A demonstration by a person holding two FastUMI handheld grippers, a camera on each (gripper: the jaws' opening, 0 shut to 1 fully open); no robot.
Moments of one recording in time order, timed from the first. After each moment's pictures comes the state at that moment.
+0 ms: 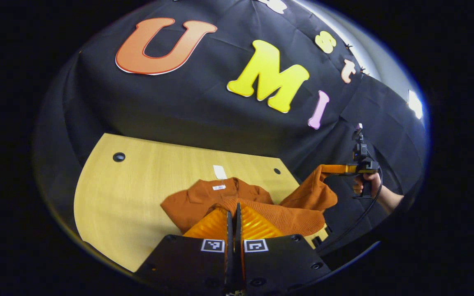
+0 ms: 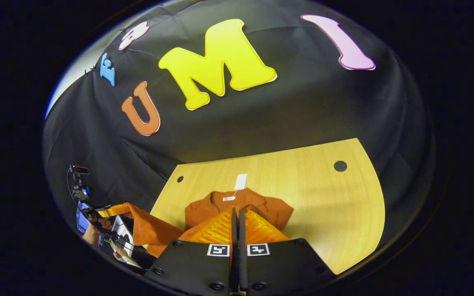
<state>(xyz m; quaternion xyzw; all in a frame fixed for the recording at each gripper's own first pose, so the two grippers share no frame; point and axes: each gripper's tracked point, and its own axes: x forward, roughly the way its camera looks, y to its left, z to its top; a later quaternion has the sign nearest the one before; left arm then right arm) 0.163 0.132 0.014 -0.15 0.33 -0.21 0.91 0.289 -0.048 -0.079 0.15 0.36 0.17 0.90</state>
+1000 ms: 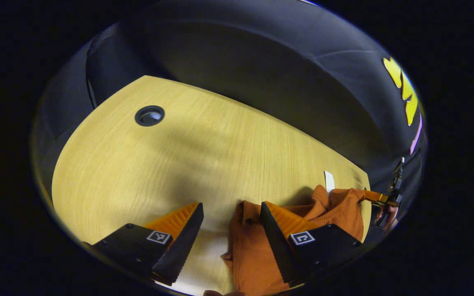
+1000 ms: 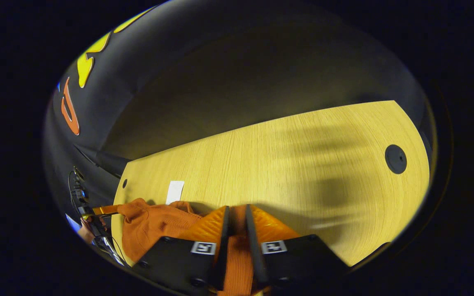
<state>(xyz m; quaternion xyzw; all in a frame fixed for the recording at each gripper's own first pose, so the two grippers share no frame) 0.331 0.235 -0.231 -0.20 0.45 0.02 0.87 0.481 -0.057 -0.329 0.17 0.44 0.12 0.87</state>
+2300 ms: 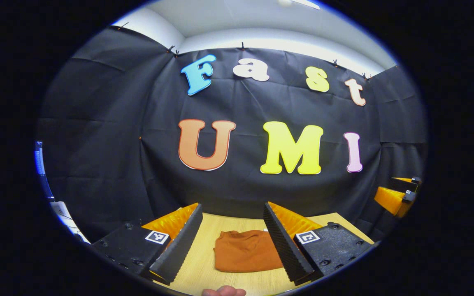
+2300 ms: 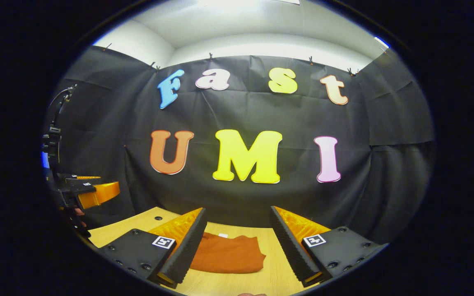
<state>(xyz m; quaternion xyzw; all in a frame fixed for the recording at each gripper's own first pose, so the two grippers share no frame) 0.027 0.108 0.154 -0.02 0.00 0.05 1.00 0.042 0.030 0.060 -0.03 0.00 0.09 1.00</state>
